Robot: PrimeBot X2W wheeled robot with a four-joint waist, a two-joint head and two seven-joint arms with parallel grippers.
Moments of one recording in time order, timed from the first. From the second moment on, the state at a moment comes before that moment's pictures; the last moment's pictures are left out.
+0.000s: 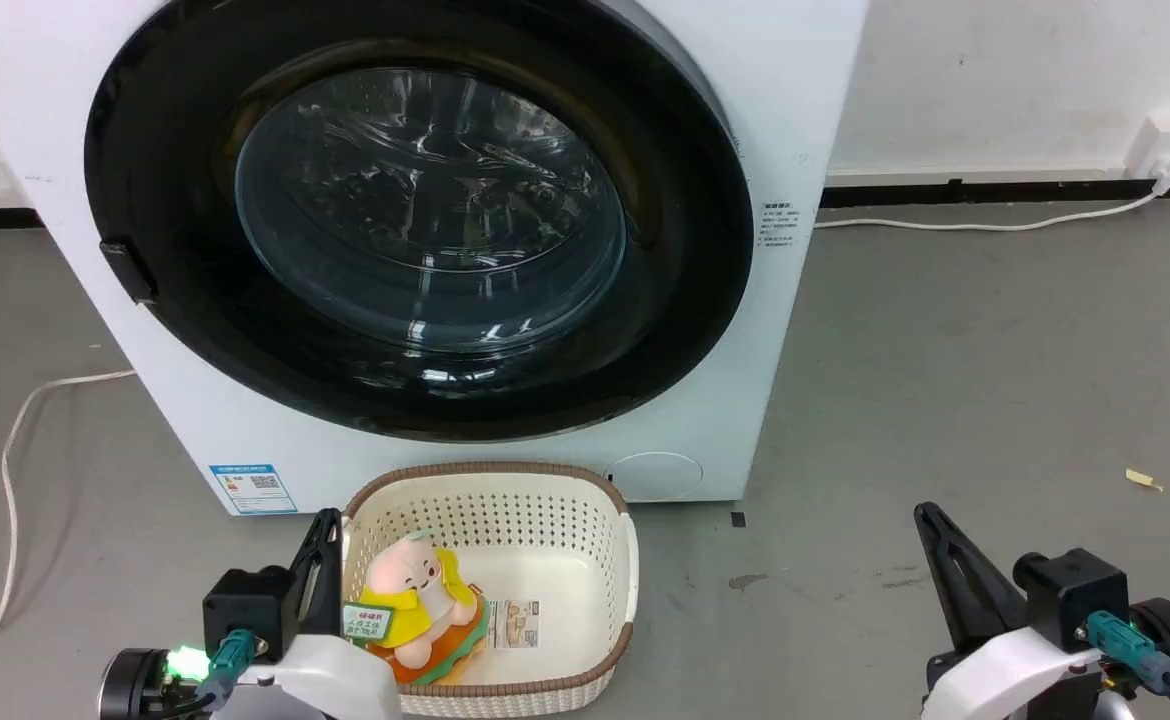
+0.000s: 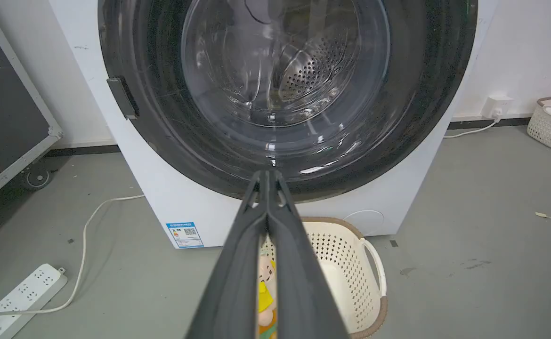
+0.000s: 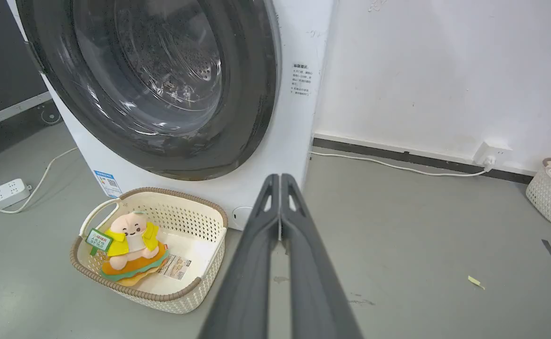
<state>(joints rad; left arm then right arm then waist) 0.02 0.05 0.00 0.00 0.00 0.00 0.00 0.01 -0.05 0.00 0.00 0.01 0.13 0.00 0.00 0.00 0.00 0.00</state>
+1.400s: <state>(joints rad) 0.02 0.05 -0.01 0.01 0.00 0.00 0.00 0.01 -0.05 0.00 0.00 0.01 0.13 0.00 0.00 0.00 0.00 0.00</state>
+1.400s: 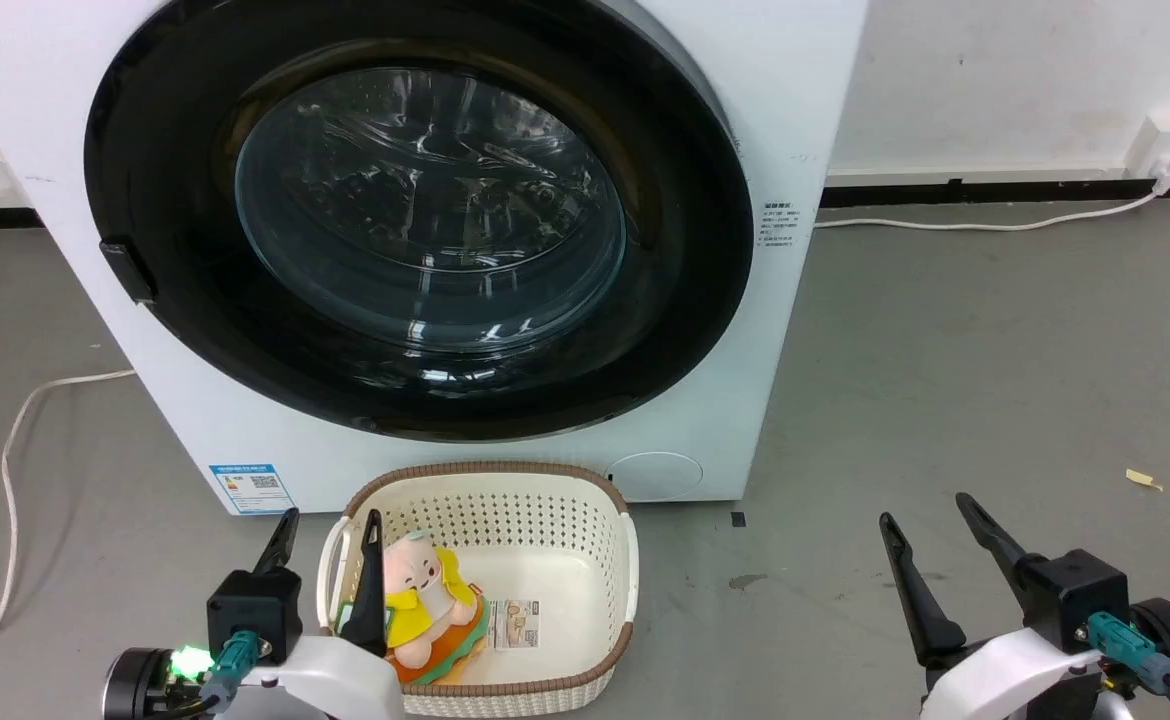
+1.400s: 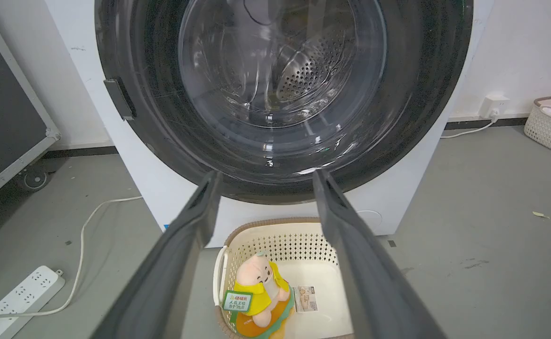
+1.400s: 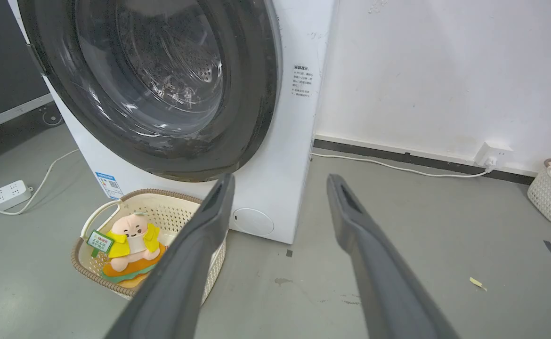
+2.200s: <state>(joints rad) 0.01 0.05 -0.05 0.01 0.00 0.00 -0.06 -0.05 -0.08 0.01 0.00 0.12 0.13 -0.04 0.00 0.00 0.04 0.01</state>
